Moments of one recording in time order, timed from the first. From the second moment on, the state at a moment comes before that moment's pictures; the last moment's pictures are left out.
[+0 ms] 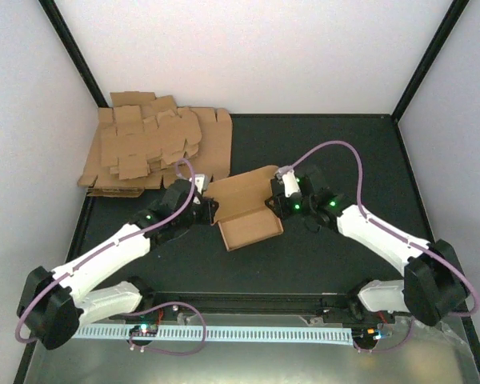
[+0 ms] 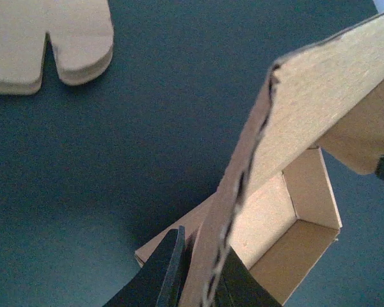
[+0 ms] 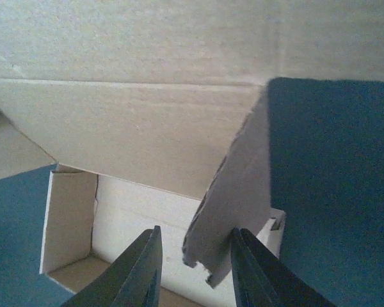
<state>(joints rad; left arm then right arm) -0.63 1.04 0.67 -0.32 0.04 -0.61 0.60 1.28 0.80 -0.27 -0.29 0.23</state>
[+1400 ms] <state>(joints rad) -0.63 1.43 0.82 0.04 -0.16 -0.03 0.42 1.48 0.93 -0.09 -0.07 0.17</state>
